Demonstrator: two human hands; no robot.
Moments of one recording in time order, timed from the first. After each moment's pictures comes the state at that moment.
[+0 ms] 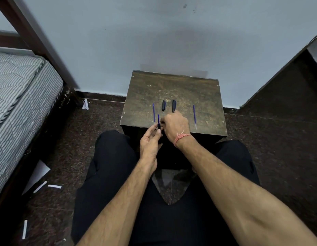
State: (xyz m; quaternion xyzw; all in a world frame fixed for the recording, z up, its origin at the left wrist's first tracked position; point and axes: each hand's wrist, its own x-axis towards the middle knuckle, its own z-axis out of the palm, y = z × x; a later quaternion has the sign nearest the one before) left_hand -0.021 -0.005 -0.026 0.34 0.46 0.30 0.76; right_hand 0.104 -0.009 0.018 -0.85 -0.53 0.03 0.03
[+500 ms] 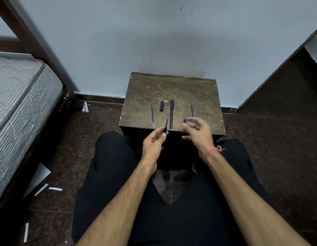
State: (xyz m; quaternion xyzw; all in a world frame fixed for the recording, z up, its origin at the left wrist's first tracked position) left_hand -0.021 -0.015 -0.021 0.43 0.44 0.25 0.75; right_hand 0.137 -0.090 0.008 -0.73 -0.14 0.32 0.59
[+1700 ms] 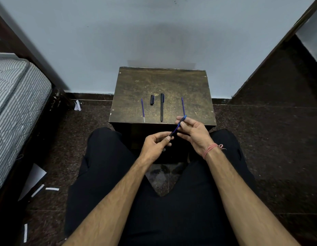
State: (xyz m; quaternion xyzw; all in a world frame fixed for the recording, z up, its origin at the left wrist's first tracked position) left_hand -0.014 -0.035 -0.027 0.57 0.39 0.13 0.71; right_hand 0.150 -0.123 -0.001 -0.62 -0.09 0.46 0.63
